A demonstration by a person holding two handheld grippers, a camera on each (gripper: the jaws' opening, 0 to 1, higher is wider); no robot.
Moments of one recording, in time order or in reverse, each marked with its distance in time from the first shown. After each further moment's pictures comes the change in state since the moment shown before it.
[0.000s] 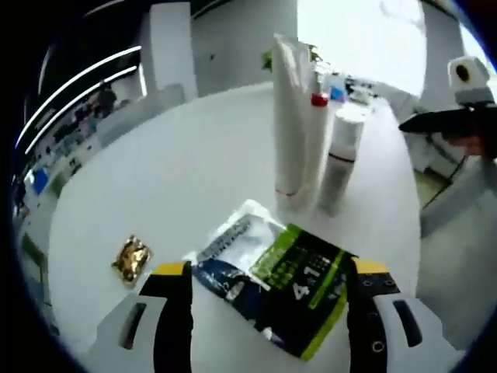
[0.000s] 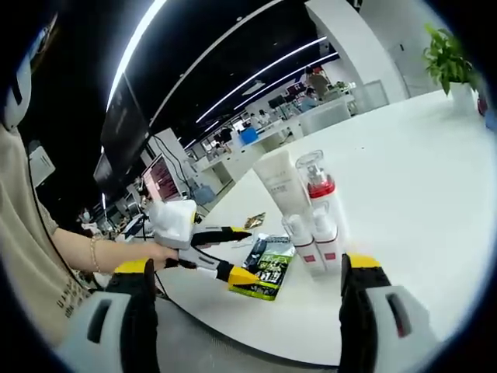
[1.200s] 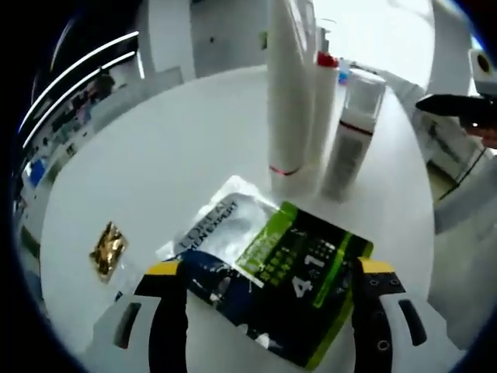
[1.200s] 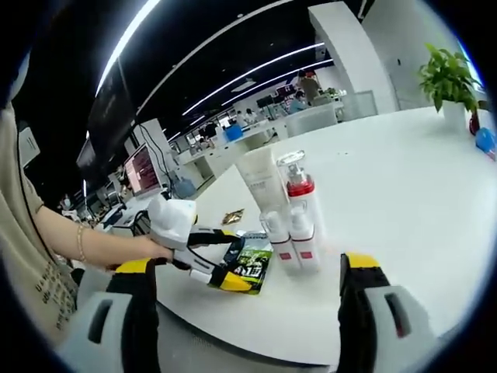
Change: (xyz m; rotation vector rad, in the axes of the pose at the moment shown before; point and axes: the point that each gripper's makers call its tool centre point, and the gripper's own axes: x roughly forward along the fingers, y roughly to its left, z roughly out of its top) left arm 0.019 -0.010 -0.011 -0.027 0.062 0.009; right arm -0.004 -0.018 -0.005 -0.072 0.019 -0.111
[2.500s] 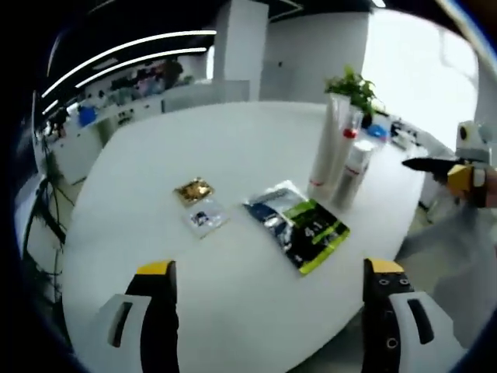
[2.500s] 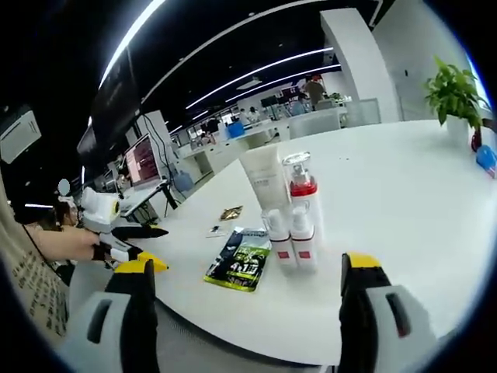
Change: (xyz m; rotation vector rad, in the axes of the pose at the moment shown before) left arm -0.151 0.019 -0.043 -0.348 -0.185 0.207; right arm -0.001 0.004 -0.004 -0.076 0.016 -0.010
